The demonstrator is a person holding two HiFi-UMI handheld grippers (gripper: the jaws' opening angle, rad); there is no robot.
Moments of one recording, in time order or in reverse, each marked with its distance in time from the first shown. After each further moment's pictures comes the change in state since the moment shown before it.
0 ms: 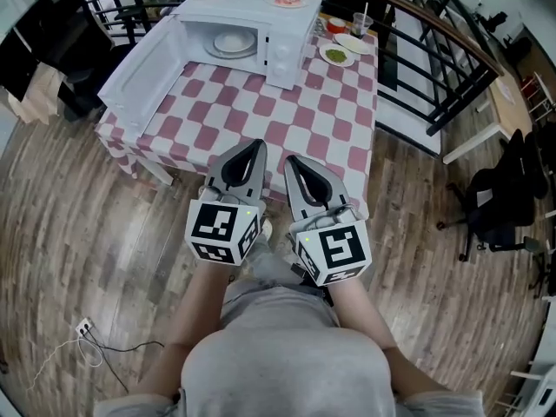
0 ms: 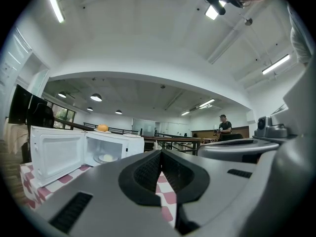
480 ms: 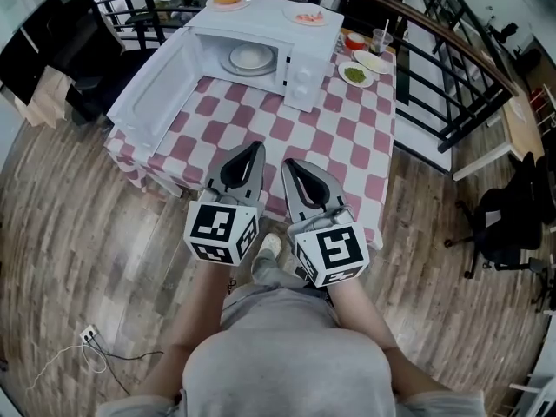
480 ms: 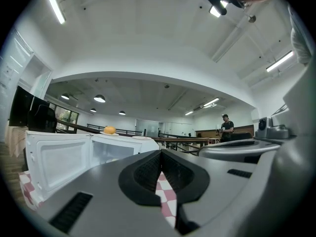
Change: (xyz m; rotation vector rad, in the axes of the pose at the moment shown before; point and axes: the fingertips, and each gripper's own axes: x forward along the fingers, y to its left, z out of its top) left arm 0.041 0.079 0.010 0.003 -0.004 0.042; right arm 0.089 -0.001 0.000 0.006 0.002 0.051
